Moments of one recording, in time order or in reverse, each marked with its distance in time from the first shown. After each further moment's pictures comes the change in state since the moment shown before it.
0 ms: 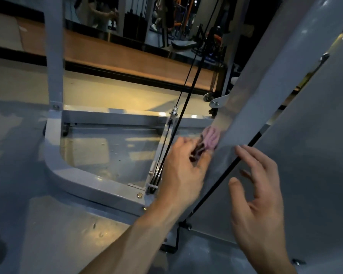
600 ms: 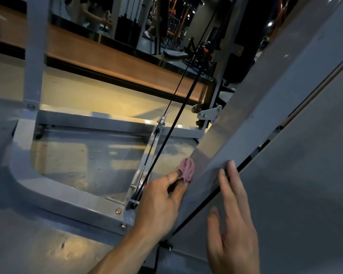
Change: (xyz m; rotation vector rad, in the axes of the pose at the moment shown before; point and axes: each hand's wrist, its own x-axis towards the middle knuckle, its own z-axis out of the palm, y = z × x) left_hand -0.008 -0.036 0.006 -0.184 -0.052 -0.111; right_hand -0.003 0.026 0.017 -0.303 -0.036 -0.196
